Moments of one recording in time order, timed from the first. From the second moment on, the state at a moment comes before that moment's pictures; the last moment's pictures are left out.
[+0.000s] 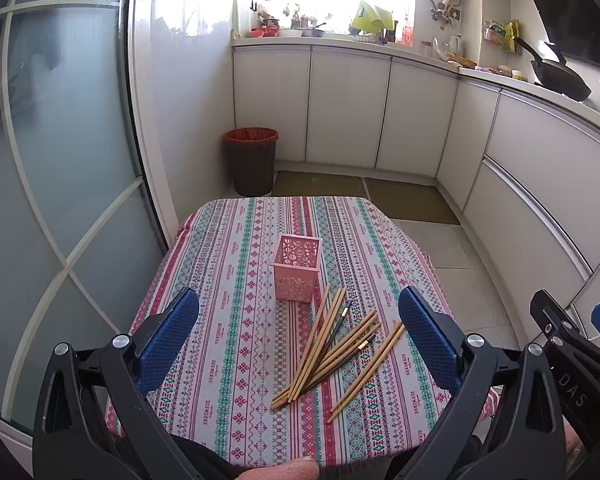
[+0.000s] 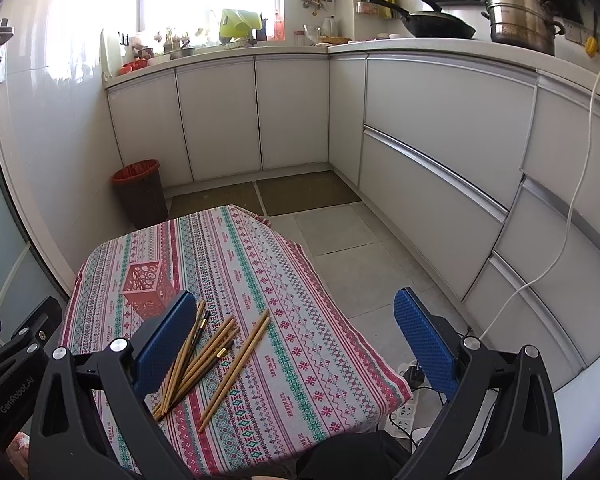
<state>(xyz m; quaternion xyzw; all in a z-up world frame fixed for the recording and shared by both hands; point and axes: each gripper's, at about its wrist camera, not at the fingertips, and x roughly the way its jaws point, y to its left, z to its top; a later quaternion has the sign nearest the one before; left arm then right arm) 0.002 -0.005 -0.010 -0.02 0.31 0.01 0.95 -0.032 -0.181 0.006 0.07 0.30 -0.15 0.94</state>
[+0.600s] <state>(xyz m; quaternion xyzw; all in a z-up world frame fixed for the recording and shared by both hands) 0.002 -0.005 -0.014 -0.02 0.31 0.01 0.95 -0.031 -0.181 0.003 0.07 0.31 -0.15 0.94</state>
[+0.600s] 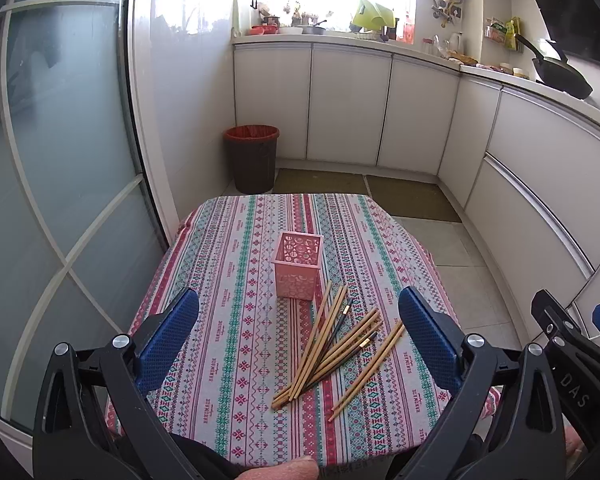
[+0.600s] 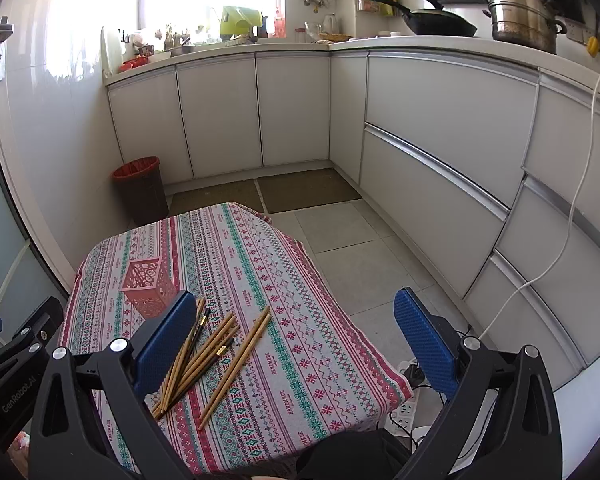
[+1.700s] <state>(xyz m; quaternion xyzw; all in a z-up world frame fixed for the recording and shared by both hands) 0.004 -0.005 -0.015 -0.02 0.32 0.01 0.95 -0.029 -0.181 0.004 0.06 0.31 -0.15 0.94</state>
